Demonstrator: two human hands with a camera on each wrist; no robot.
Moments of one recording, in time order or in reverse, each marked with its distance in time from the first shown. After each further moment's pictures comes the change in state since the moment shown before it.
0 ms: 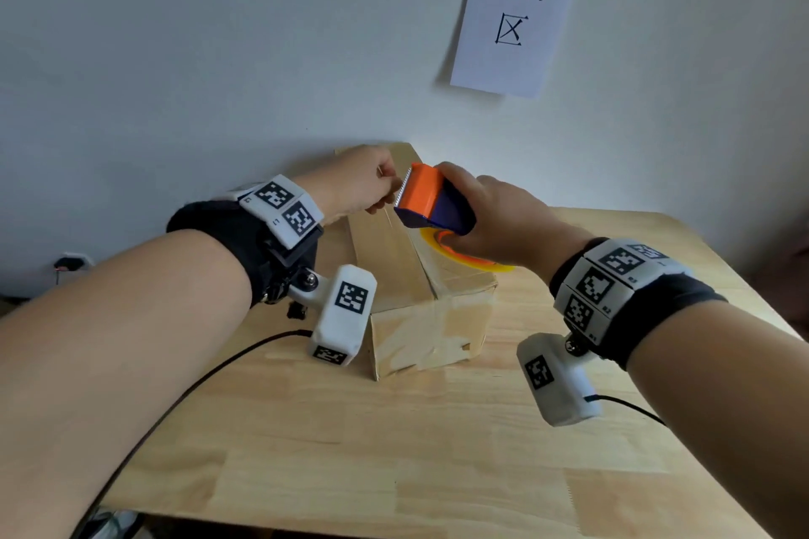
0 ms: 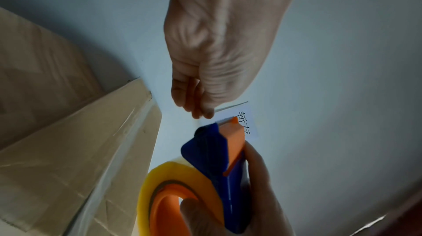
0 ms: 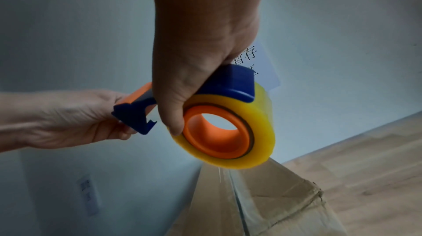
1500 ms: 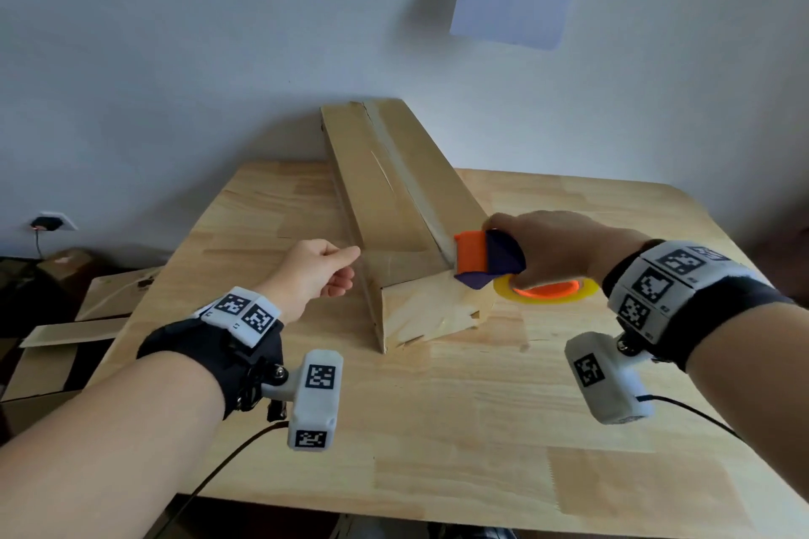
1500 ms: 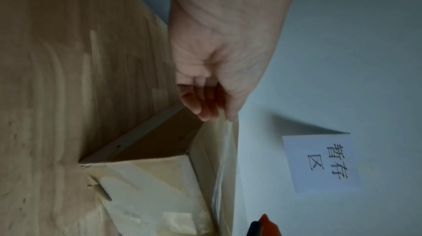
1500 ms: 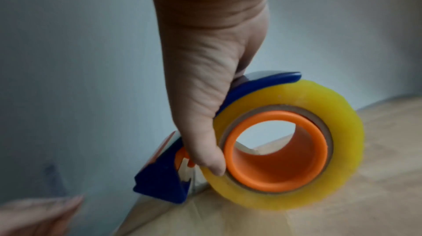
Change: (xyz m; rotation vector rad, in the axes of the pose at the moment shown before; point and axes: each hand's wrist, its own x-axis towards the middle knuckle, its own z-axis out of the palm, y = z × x) left_hand -0.044 -0.107 0.082 -0.526 0.087 -0.504; right_hand -0.035 0.075 0.020 -0.206 -0.583 0.051
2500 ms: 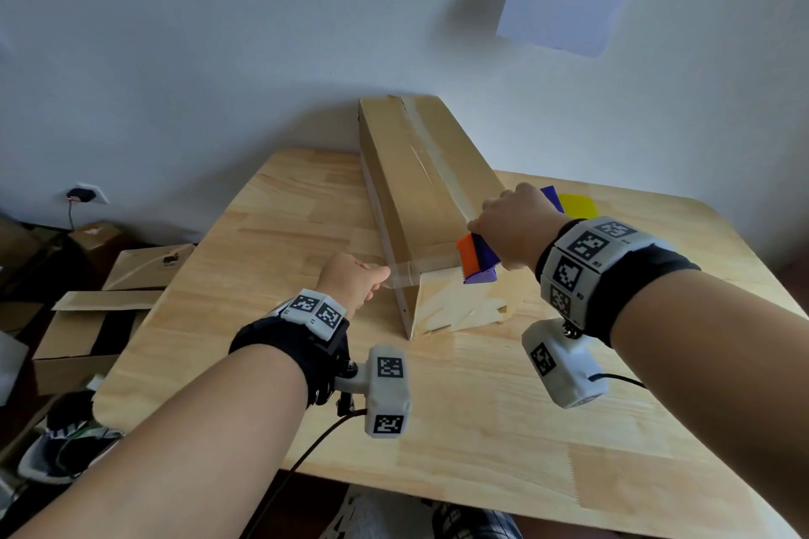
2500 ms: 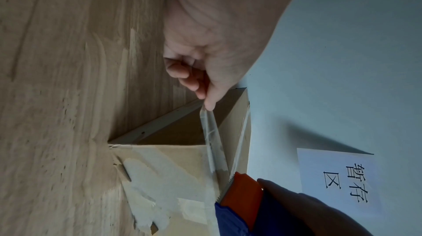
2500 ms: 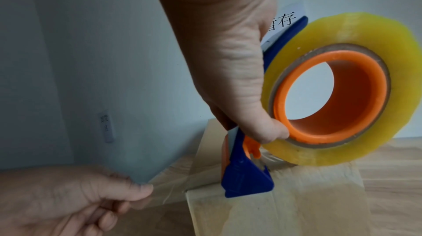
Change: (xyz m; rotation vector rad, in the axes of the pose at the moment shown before) left_hand -0.013 -0.032 0.003 0.104 0.140 -0.155; right_hand 0.036 -0.096 -0.018 -0.710 -0.074 -0.021
